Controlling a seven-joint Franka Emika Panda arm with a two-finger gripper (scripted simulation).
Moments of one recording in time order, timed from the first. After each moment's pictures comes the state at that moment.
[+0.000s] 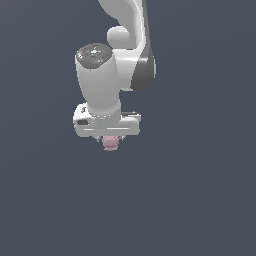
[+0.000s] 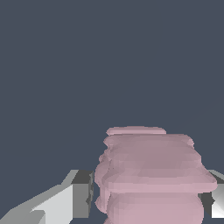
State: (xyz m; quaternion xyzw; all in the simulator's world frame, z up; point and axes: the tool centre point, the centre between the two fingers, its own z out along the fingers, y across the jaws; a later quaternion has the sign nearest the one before) arm 0.040 -0.063 0.215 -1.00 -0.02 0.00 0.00
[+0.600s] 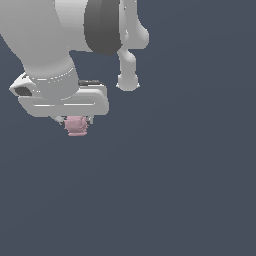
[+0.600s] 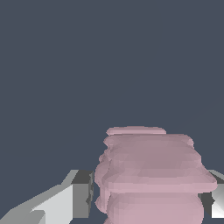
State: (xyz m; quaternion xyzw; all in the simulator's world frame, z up) arm 0.049 -0.152 0.319 -1.00 -0.02 0.00 0.00
